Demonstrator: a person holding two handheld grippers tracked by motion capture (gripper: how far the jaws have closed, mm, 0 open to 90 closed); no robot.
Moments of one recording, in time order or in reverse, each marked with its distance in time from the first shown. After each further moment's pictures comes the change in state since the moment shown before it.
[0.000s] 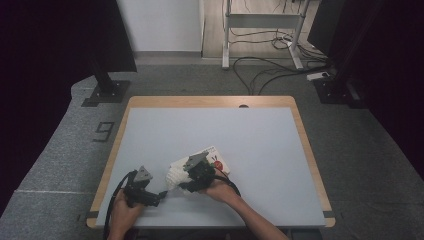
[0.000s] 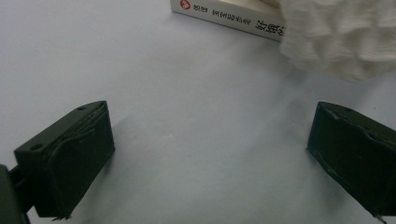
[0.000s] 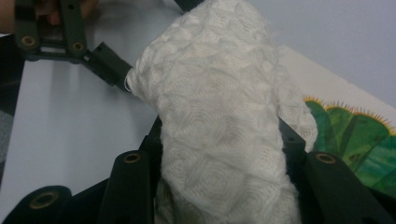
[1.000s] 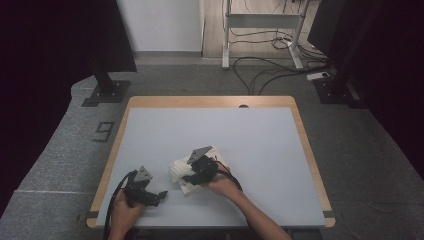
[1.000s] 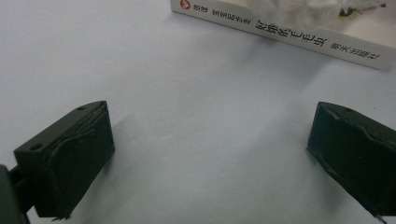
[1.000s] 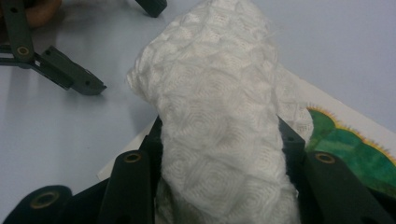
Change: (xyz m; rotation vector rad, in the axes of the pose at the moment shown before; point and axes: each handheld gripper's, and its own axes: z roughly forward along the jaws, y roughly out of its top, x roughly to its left) left arm 0.000 0.000 0.000 0.000 0.000 -0.002; right arm -0.021 -0.003 -0.004 0.000 -0.044 0.029
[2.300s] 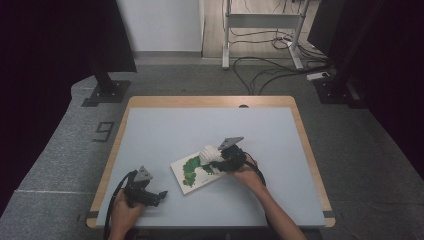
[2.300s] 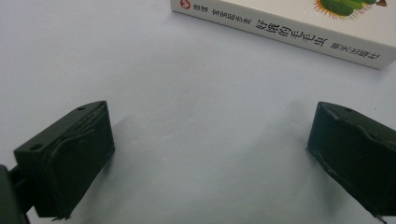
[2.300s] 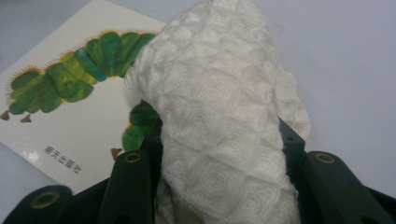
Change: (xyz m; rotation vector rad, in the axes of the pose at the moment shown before) left arm 0.000 0.000 0.000 0.000 0.000 0.000; right arm -0.063 -0.049 -0.052 -0.007 -0.186 0.149
